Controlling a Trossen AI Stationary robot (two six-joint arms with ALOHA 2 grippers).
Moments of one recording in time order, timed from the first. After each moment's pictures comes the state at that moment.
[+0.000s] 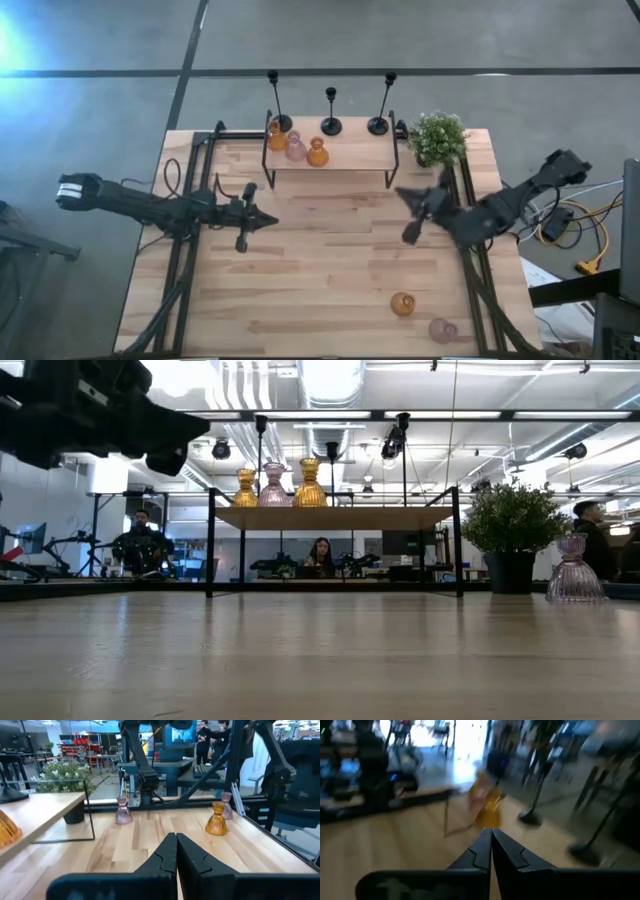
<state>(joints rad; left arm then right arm) -0.04 0.83 0.15 0.73 0.06 0.02 0.54 0.96 0.86 -0.26 1.14 0.25</state>
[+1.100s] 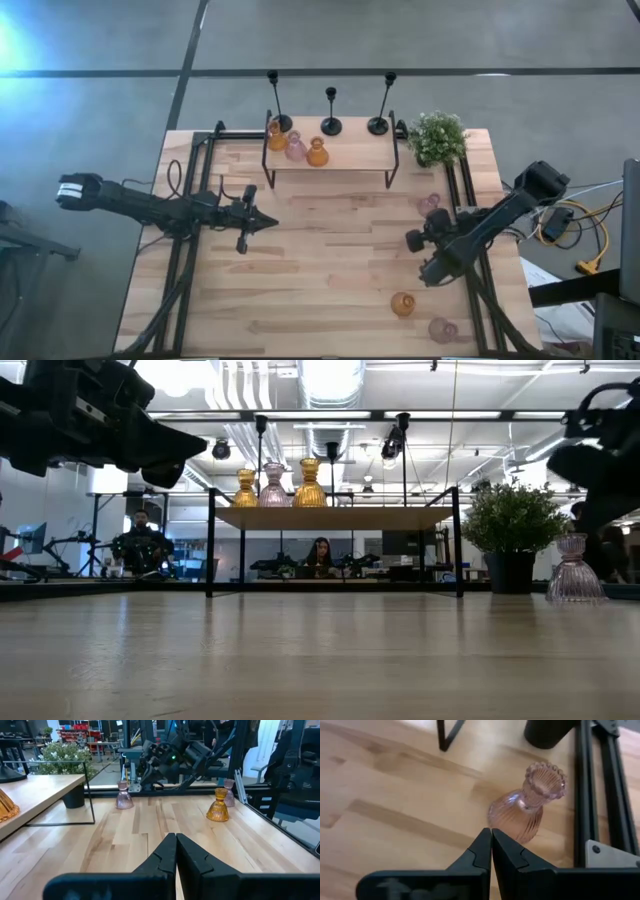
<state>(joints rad) -0.04 0.84 0.12 0.70 0.05 0.00 0.69 1.42 0.73 -1.35 0.68 2.09</state>
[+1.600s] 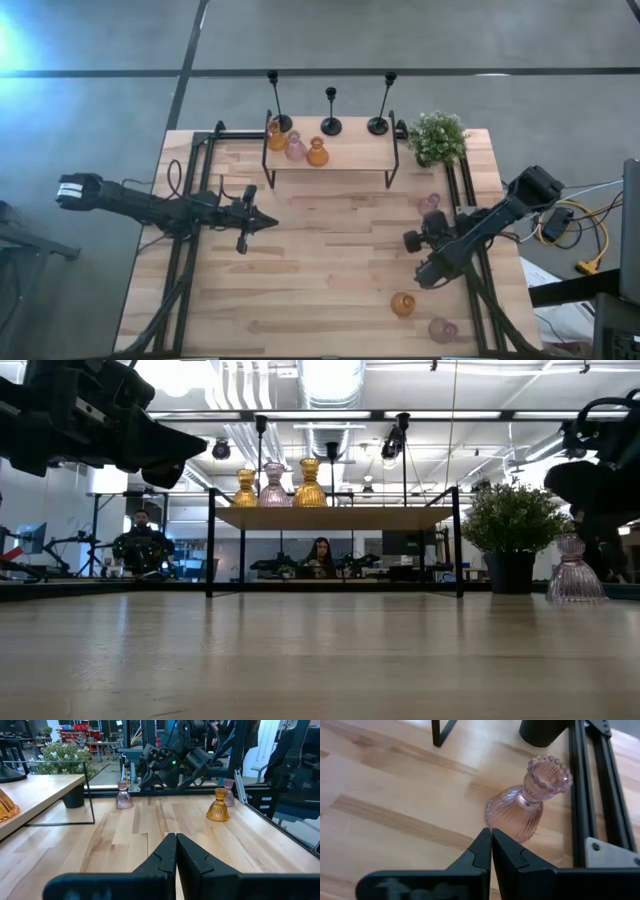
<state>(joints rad) -0.04 0.84 0.12 0.70 0.05 0.00 0.67 1.51 0.73 -1.33 0.68 2.10</state>
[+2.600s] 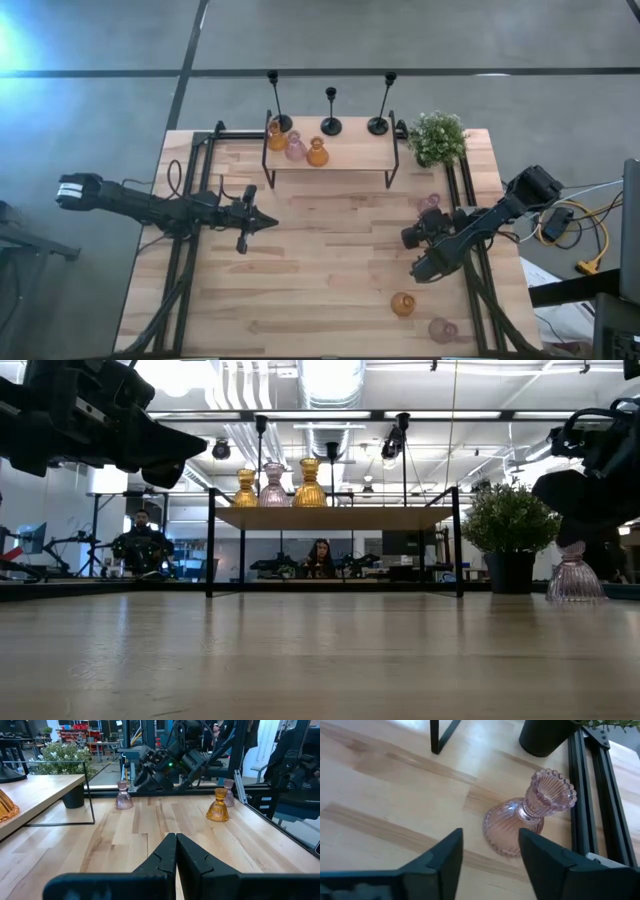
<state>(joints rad) -0.04 0.84 0.12 0.70 0.05 0.00 0.61 1.51 0.71 -1.29 0.73 2.02</state>
